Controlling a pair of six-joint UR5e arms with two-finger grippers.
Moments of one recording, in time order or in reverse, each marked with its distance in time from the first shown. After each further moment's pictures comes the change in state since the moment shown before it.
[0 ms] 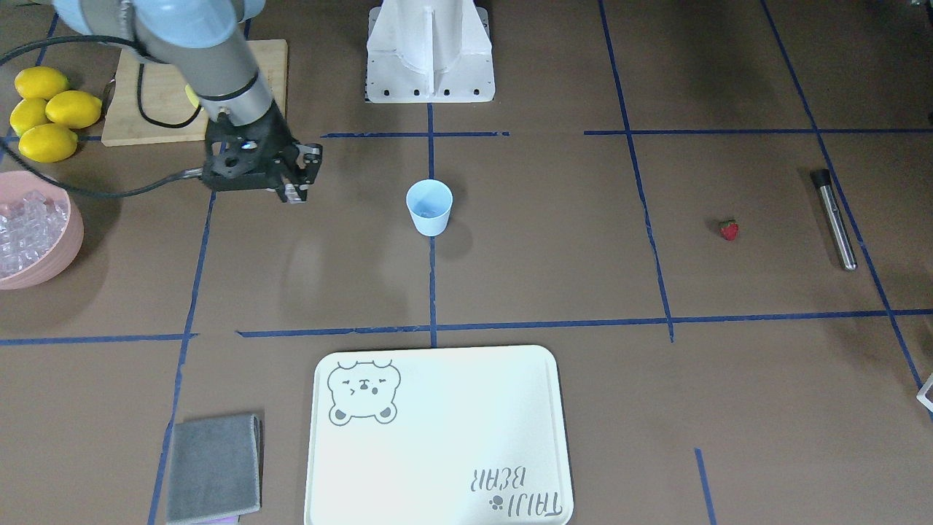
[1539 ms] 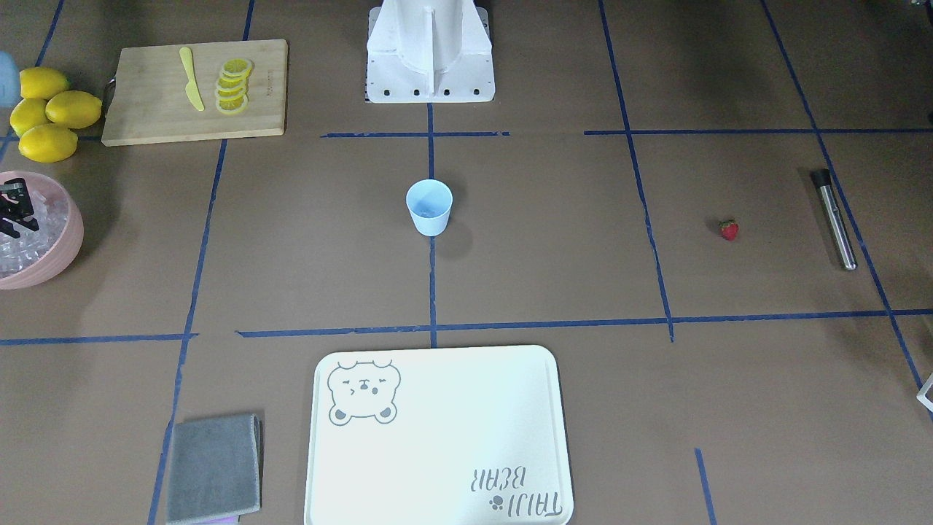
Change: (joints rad) left arm 0.000 0.000 0.001 0.000 0.000 0.000; right arm 0.521 -0.580 -0.223 0.316 0.374 -1.101
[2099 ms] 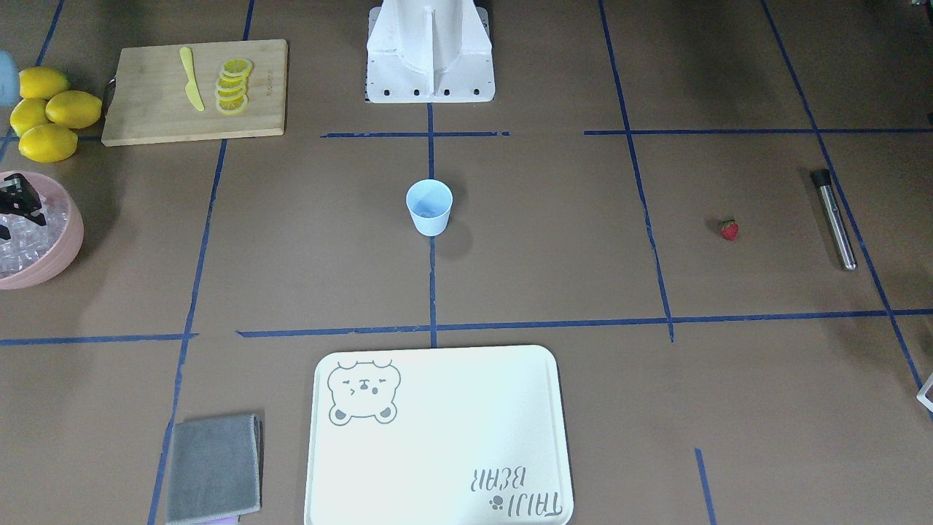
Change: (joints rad) left arm 0.000 0.000 0.000 0.000 0.000 0.000; right arm 0.000 -0.007 -0.001 0.007 0.002 0.002
